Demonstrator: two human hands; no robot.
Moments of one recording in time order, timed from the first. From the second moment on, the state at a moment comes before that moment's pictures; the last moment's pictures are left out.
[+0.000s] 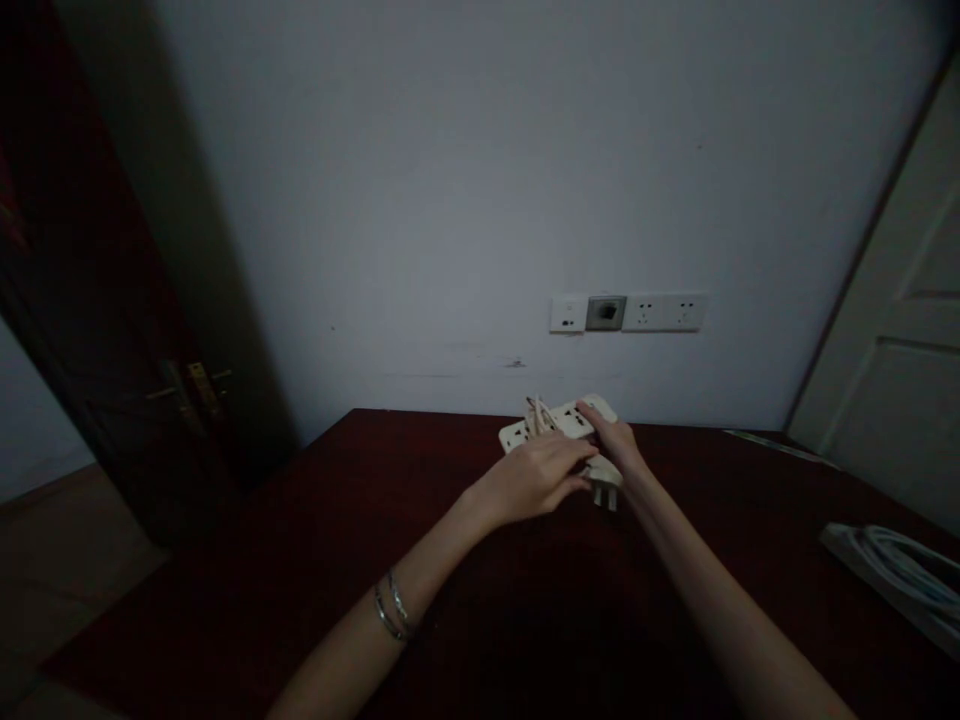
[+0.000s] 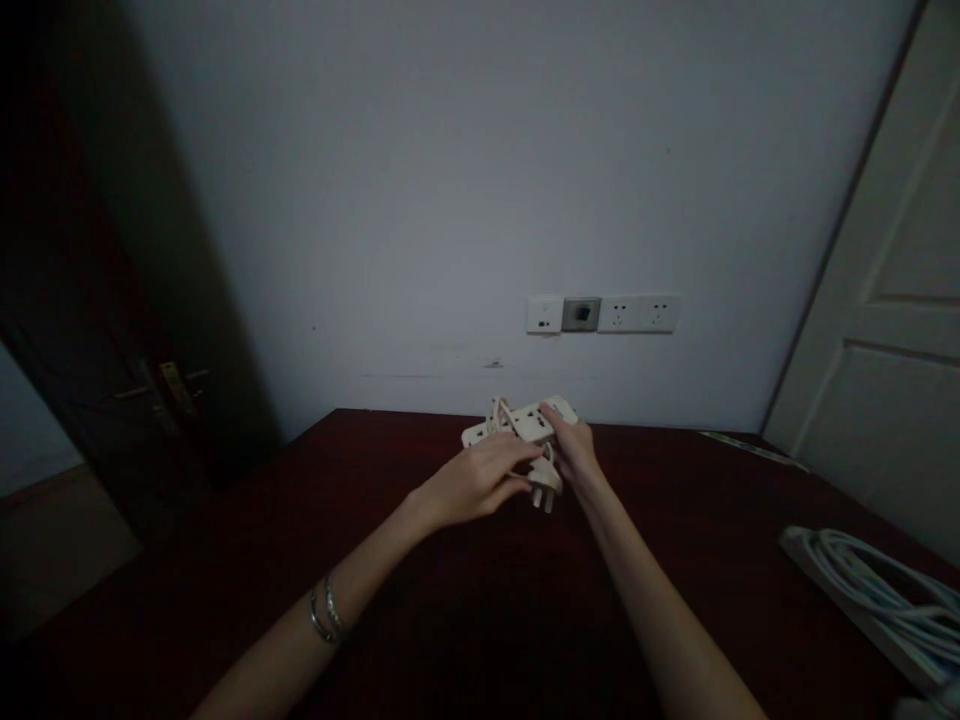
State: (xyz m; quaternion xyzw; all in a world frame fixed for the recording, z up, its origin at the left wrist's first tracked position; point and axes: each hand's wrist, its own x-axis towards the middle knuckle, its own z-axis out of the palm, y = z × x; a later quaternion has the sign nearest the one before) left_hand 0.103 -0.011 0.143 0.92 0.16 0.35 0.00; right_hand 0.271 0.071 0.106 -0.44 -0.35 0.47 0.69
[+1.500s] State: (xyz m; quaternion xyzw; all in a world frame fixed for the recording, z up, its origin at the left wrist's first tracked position) left_hand 0.088 0.021 0.101 0.82 0.22 0.30 -0.43; right_hand 0.261 0.050 0.134 -0.39 -0.31 0.59 0.64
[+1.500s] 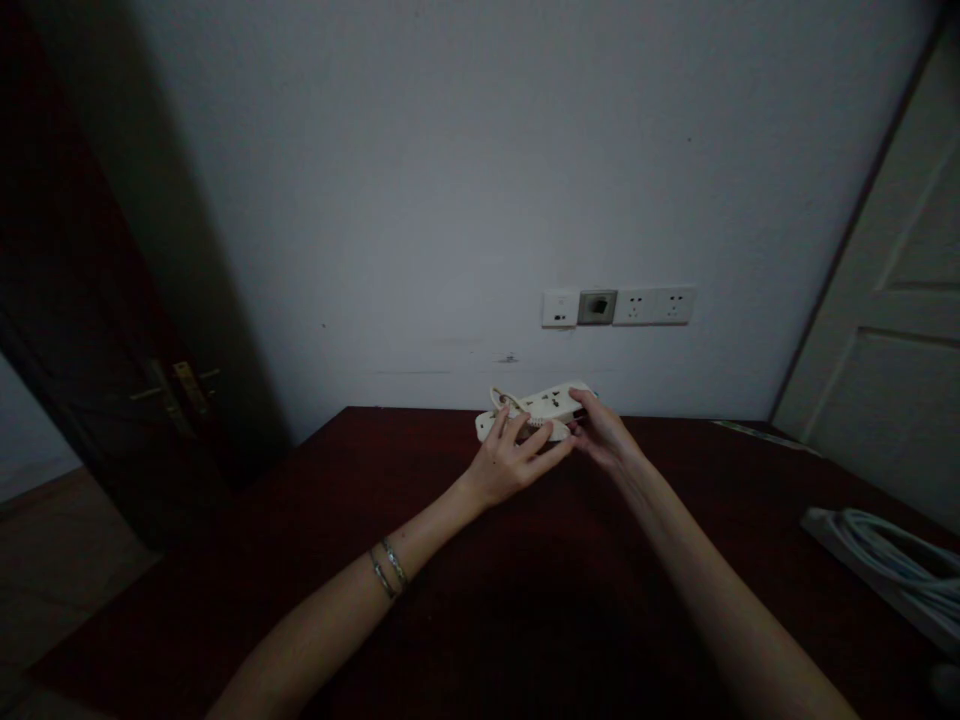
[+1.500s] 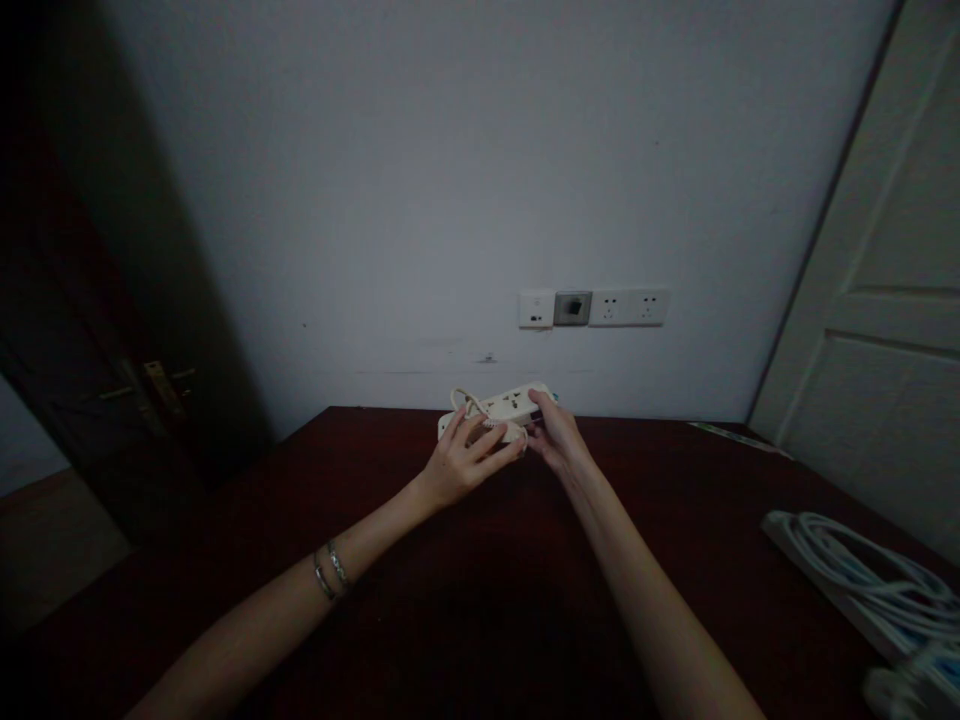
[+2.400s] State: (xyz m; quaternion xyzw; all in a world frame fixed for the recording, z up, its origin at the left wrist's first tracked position) left_hand 0.087 0.018 0.134 0.91 0.08 0.14 -0.38; right_hand 0.252 0.056 0.111 -0.47 -0.40 0.54 0.57
